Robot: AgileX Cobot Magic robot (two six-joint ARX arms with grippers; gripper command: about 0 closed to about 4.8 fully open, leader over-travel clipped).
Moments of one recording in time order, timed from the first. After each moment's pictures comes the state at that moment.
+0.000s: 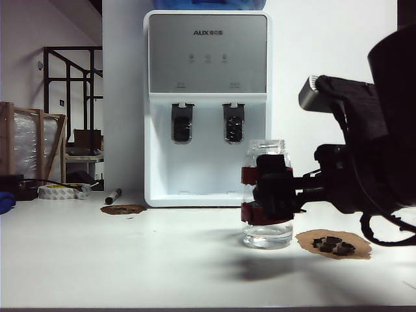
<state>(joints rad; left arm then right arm) 0.01 0.41 0.82 -0.80 0.63 0.20 0.69 1.79 0.23 1.35 0.32 0.06</state>
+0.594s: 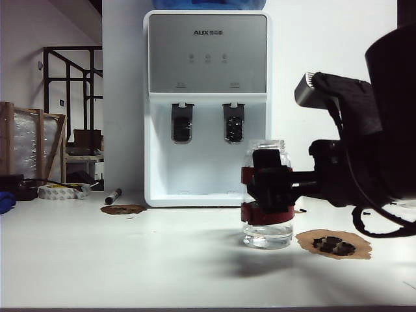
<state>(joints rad) 0.01 0.41 0.82 -0.80 0.63 0.20 0.66 1.79 0.25 1.35 0.24 0.04</state>
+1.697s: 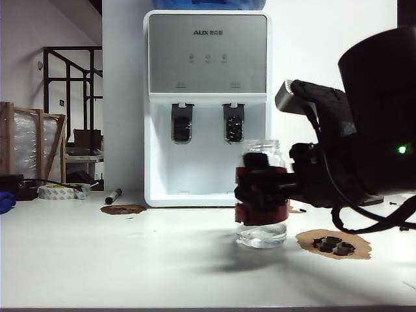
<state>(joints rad) 0.01 0.41 0.82 -0.80 0.63 0.20 0.64 1.80 0.34 1.22 0.14 0.05</state>
